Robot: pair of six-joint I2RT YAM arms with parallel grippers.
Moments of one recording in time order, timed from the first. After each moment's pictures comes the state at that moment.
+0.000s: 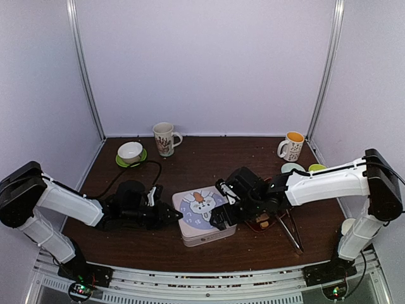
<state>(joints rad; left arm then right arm) -0.83 1.51 0.43 0.48 0.31 -1.06 1.03 1.65 1.00 -0.31 -0.02 0.53</state>
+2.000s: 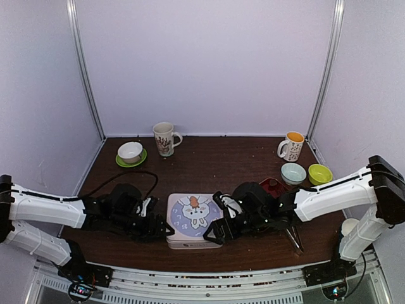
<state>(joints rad) -0.90 1.23 0.46 -0.05 0.33 -1.01 1.10 1.57 0.79 -0.01 -0.20 0.65</state>
